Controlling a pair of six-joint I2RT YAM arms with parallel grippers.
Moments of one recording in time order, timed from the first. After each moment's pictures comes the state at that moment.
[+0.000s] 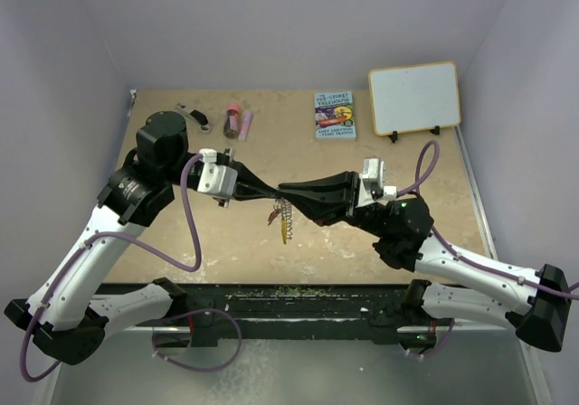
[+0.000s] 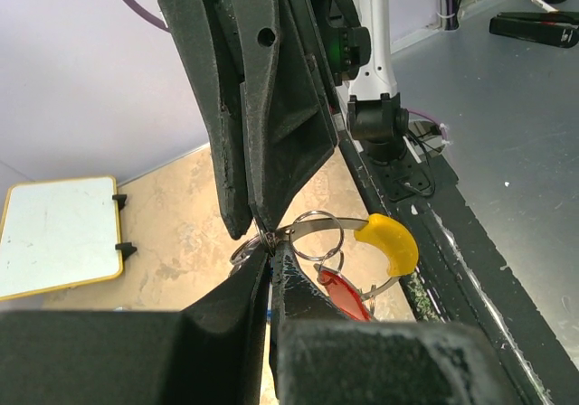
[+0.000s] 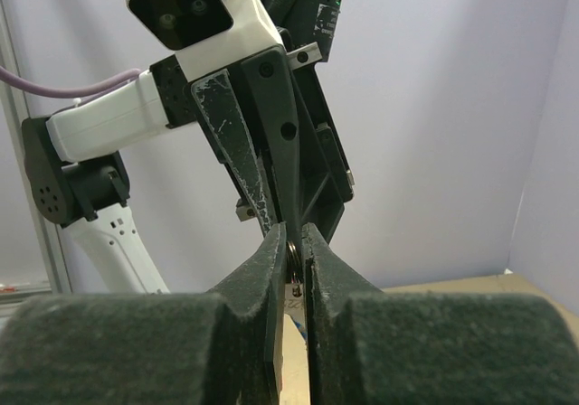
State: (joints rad) left arm -0.60 1.06 1.38 -0.53 1.16 0.56; right arm 1.01 0.97 0.72 0.86 -0.29 0.20
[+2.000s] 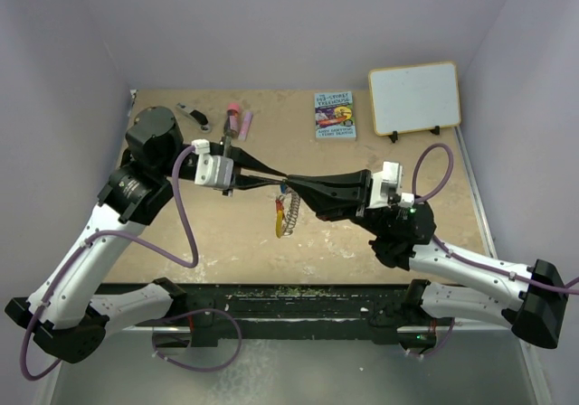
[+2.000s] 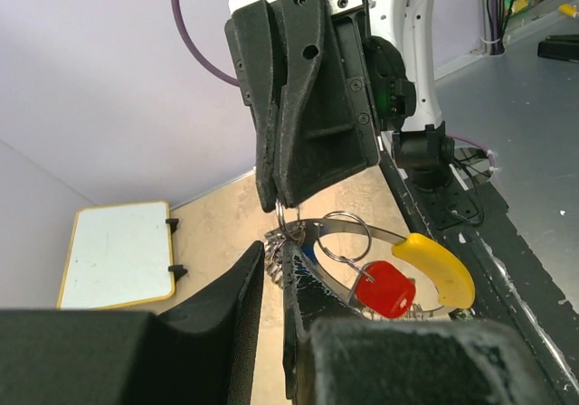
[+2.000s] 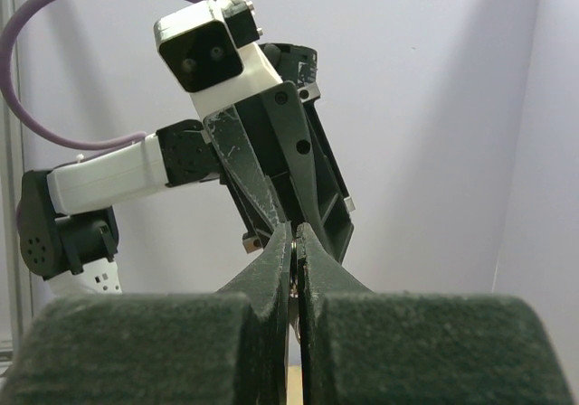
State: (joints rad) left arm -0.60 1.07 1.40 -0.33 1.12 0.45; right arm 1.01 1.02 0.70 1.11 -0.26 0.19
